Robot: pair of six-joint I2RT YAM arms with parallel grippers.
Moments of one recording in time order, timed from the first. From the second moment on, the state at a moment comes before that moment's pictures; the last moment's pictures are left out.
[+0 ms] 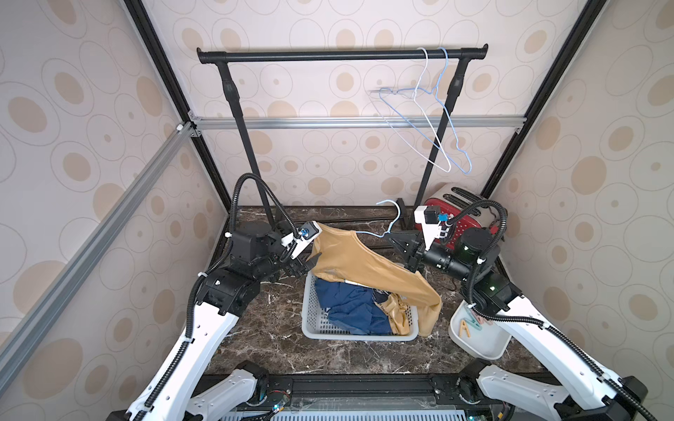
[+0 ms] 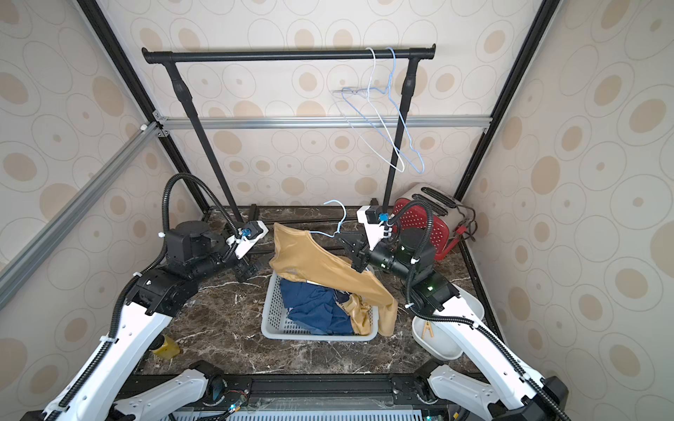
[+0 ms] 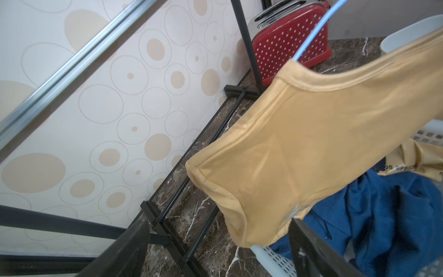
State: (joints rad) left arm -0.36 1.01 1.22 -0.63 0.23 0.62; right arm 0.56 1.02 1.03 0.00 -0.46 0.18
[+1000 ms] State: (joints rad) left arm -0.18 1.32 1.23 -0.45 0.65 0.70; right arm 0.56 1.04 1.13 -0.08 -0.50 0.14
